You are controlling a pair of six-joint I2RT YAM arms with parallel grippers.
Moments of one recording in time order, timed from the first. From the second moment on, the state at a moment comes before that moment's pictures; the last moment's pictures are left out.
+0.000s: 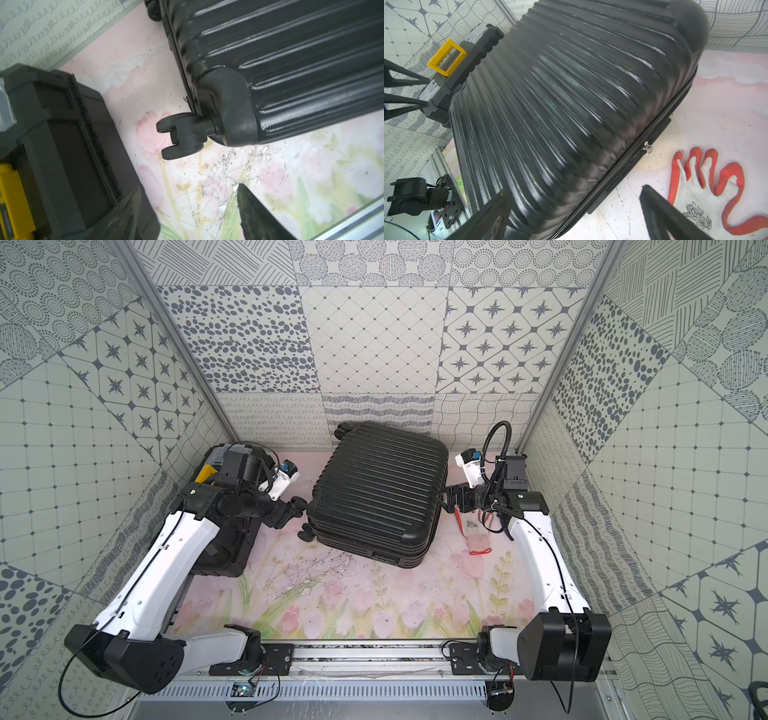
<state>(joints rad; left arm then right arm) -0.25 1.29 1.45 -1.13 0.09 0.47 -0.01 1.30 1.23 -0.73 -0.69 -0.16</state>
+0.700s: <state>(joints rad) -0.20 1.56 1.51 -1.11 0.14 1.43 -0.04 1.40 1.23 -0.74 -0.70 -0.24</state>
